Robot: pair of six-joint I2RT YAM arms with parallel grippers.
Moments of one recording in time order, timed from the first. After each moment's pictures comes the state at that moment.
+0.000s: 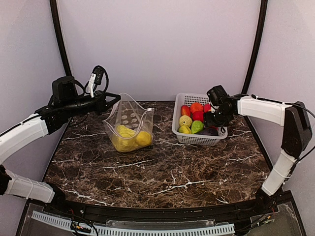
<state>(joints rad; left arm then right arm) -0.46 1.16 1.01 -0.02 0.50 -0.16 0.48 1.68 1.30 -0.64 0.26 0.35</state>
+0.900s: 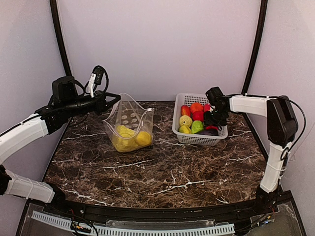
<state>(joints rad) -0.47 1.16 1.01 -0.02 0.50 -0.16 0.38 1.91 1.43 -0.60 0.23 0.34</state>
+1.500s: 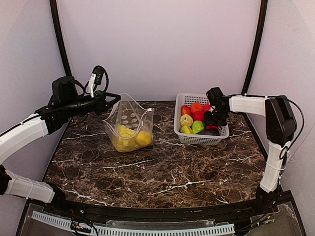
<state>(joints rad) -0.47 1.16 1.01 -0.02 0.50 -0.16 0.37 1.94 1.44 -0.58 0.23 0.35</state>
